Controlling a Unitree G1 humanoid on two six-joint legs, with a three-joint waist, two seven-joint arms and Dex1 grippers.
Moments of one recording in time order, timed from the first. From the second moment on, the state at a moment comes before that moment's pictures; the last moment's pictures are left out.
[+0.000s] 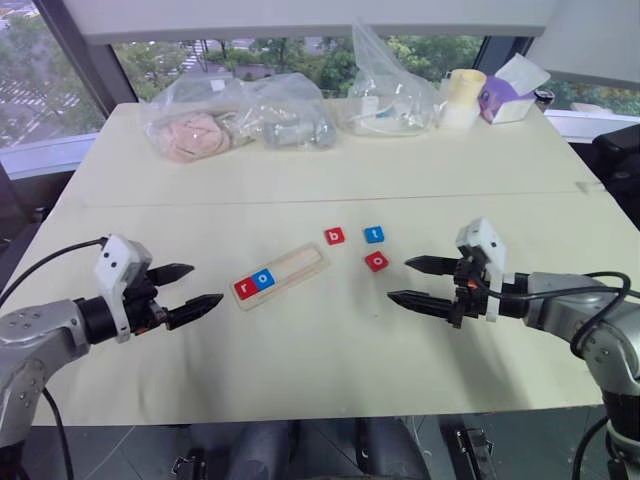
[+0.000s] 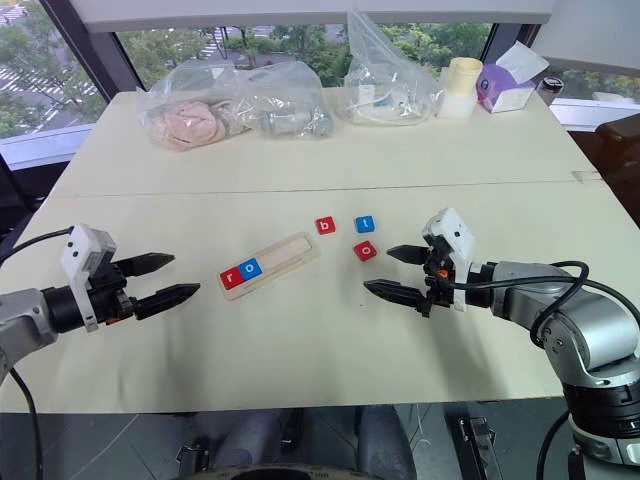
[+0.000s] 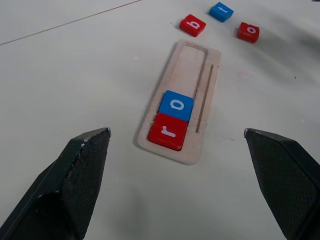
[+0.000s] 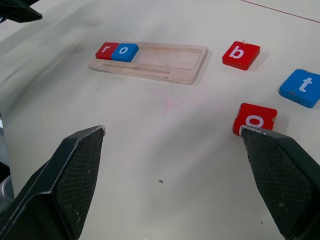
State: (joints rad) left arm 0.07 0.84 0.41 -0.45 -0.71 0.77 -0.83; right arm -0.22 -0.81 -0.14 -0.43 0.73 0.91 0.84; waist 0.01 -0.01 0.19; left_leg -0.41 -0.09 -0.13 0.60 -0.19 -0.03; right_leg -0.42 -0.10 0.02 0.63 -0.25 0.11
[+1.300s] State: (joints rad) left arm -0.23 0.78 0.00 -0.15 -0.42 0.50 -0.93; right arm -0.21 -0.63 0.04 -0.65 0.76 0.96 0.64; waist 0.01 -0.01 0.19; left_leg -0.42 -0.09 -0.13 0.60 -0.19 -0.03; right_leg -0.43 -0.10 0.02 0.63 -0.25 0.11
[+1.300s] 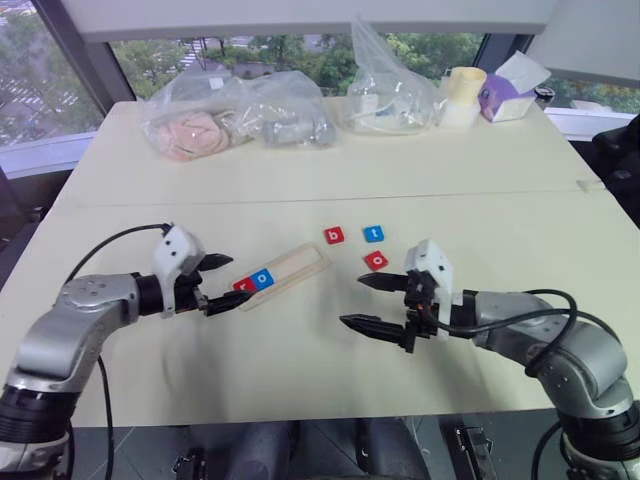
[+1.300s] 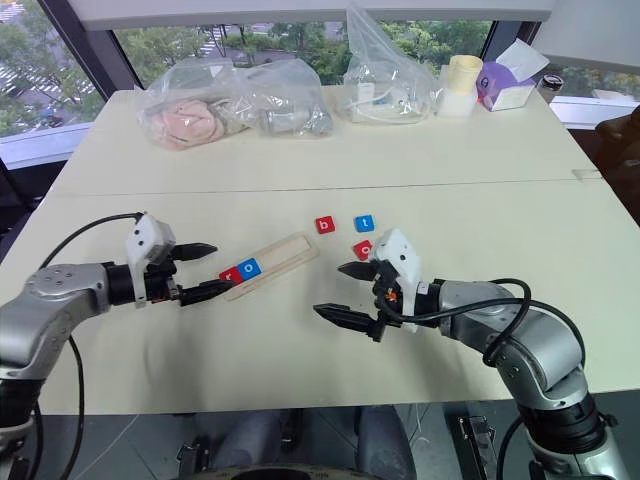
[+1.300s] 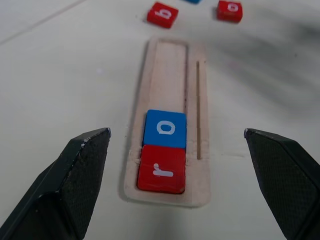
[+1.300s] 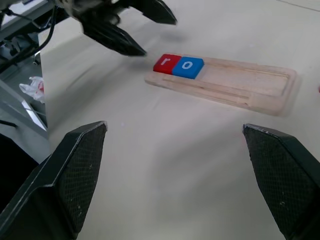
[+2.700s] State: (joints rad) left arm -0.23 0.68 -0.10 -0.03 -0.23 0.32 -0.92; right arm -0.18 -0.66 0.05 -0.64 0.69 0.93 0.62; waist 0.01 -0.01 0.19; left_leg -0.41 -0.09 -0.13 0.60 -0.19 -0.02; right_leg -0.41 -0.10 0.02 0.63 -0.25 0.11
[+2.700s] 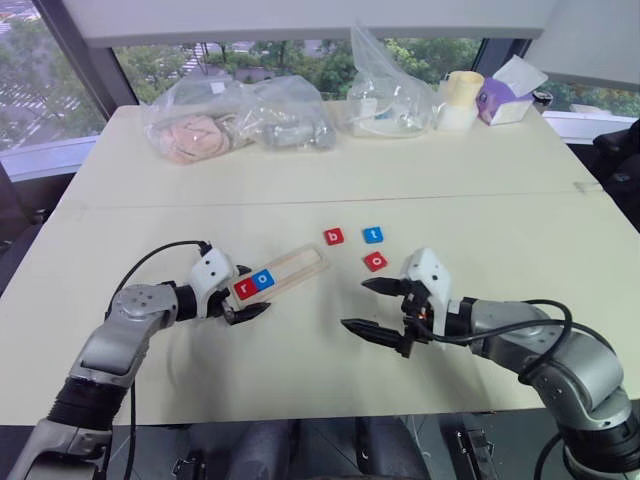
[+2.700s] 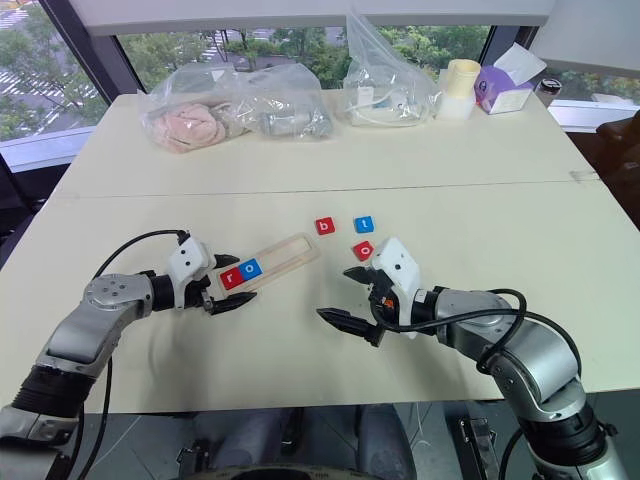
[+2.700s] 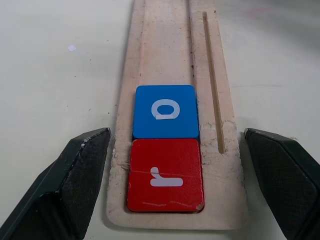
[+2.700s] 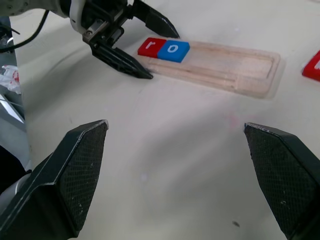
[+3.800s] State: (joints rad) left arm -0.56 0.62 -0.26 0.40 -0.13 -0.09 -1.37; right arm -0.08 -0.70 -0.14 -0.61 0.68 0.91 0.55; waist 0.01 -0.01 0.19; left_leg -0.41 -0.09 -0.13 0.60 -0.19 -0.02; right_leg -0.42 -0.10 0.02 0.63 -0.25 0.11
